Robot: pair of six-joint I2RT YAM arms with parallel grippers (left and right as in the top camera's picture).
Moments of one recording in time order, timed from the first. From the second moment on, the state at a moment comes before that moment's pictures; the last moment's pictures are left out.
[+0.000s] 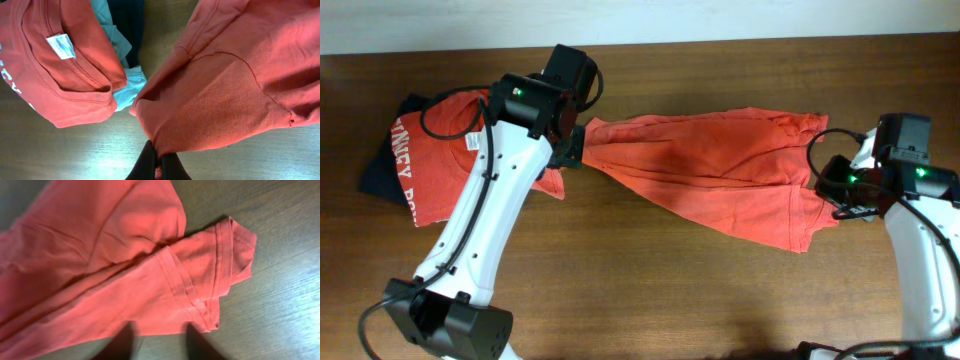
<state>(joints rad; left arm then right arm) -0.37 1.79 1.90 -1.47 -0.33 -0.23 -0.28 1.39 1.16 -0.97 -0.18 0.33</state>
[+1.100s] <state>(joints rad) -0.37 1.79 1.90 -1.47 -0.33 -0.23 -0.28 1.78 1.13 -0.72 -0.28 0.43</state>
